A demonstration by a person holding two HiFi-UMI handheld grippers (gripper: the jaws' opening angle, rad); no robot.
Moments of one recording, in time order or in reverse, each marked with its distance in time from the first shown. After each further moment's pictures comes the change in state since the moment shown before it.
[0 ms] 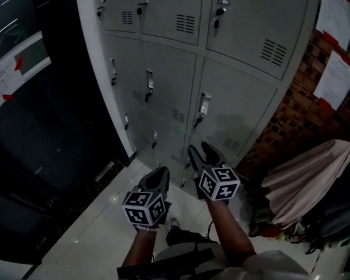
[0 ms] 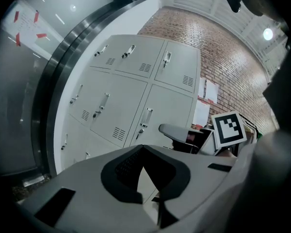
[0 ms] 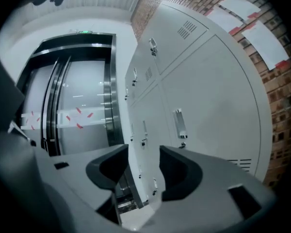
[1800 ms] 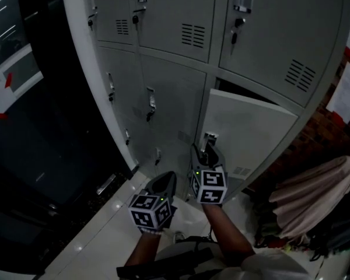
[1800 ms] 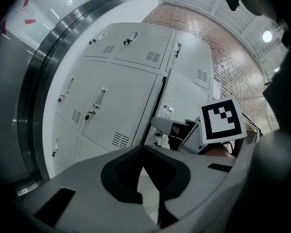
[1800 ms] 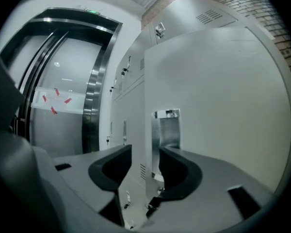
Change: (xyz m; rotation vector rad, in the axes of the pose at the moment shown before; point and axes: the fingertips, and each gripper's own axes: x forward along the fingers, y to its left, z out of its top) left arm 0.098 0.048 0.029 0.014 0.035 -0.053; right arm 0.112 -0.039 0.026 -0.158 -0.022 -0.225
